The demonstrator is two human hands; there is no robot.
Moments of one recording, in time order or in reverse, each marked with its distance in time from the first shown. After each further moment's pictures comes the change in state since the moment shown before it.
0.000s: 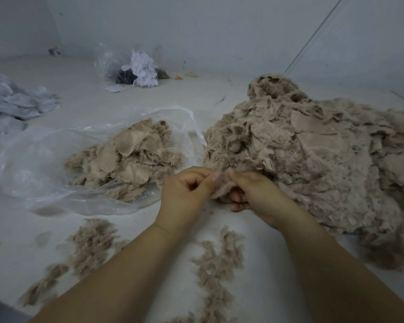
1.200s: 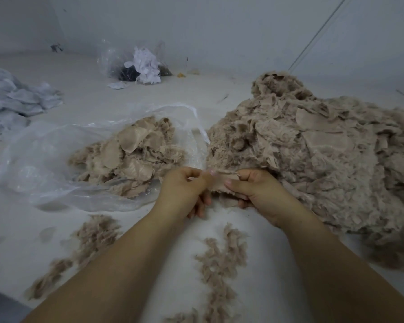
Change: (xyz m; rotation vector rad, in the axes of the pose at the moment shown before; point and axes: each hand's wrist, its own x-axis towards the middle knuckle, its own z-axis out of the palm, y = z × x) left_hand 0.010 -0.001 -0.014 0.064 -0.087 -0.406; right_hand 0.002 0.006 -0.004 -0.036 -0.021 -0.105
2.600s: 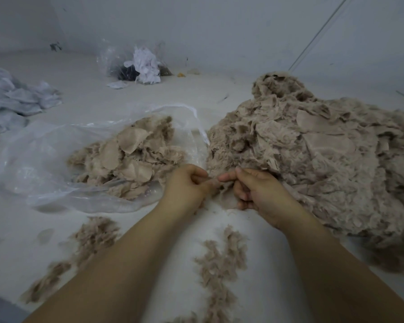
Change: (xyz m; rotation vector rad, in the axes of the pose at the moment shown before) left_hand 0.018 -0.010 0.003 0.271 0.098 0.025; right_hand -0.002 -0.006 0.003 0.066 0.044 0.037
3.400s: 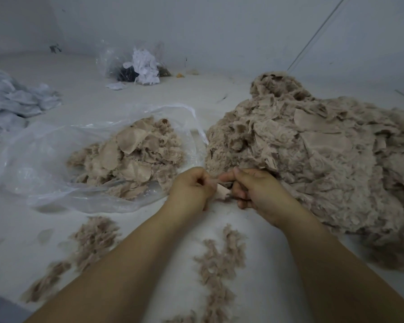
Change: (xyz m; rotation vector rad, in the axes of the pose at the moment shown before) left_hand -0.012 0.005 0.005 -0.050 -0.079 0.037; right_hand 0.003 0.000 0.002 0.012 0.037 0.032
